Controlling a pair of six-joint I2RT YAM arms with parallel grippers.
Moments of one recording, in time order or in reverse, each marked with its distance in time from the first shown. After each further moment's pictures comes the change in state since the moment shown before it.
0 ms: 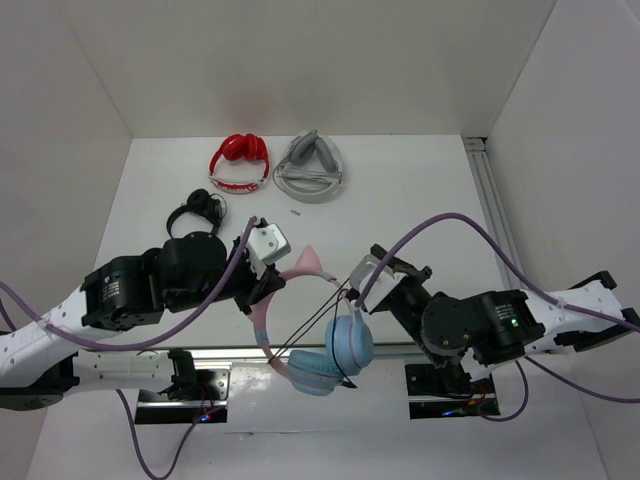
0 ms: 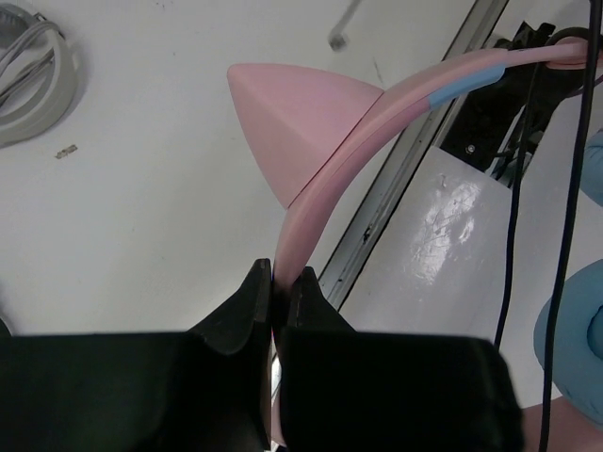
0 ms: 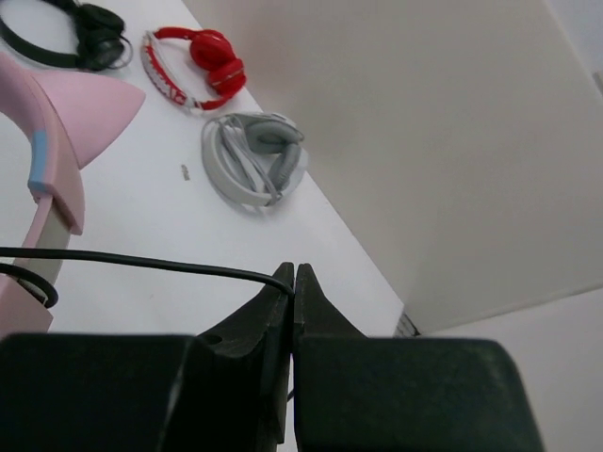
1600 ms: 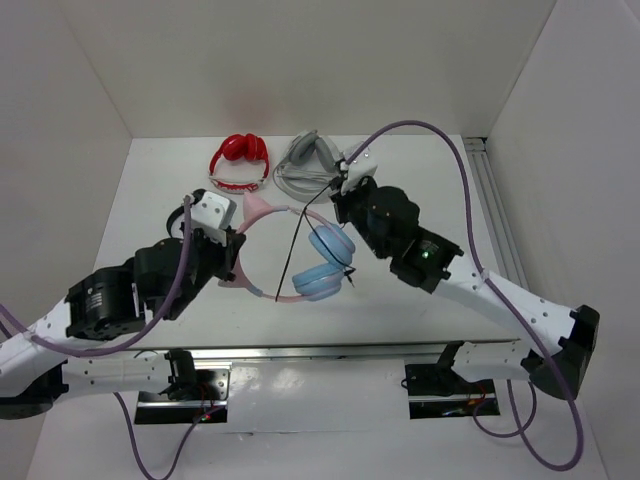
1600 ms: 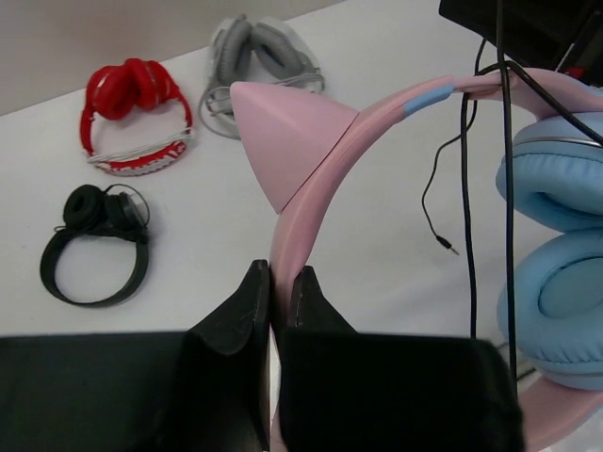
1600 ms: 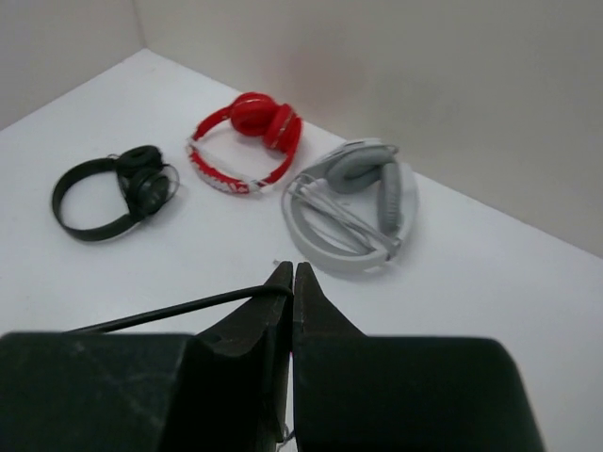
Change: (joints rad) left arm 0.008 -0.130 -0.095 0.128 -0.548 -0.116; right arm -0.806 0.237 -0.091 0.493 -0.707 0.450
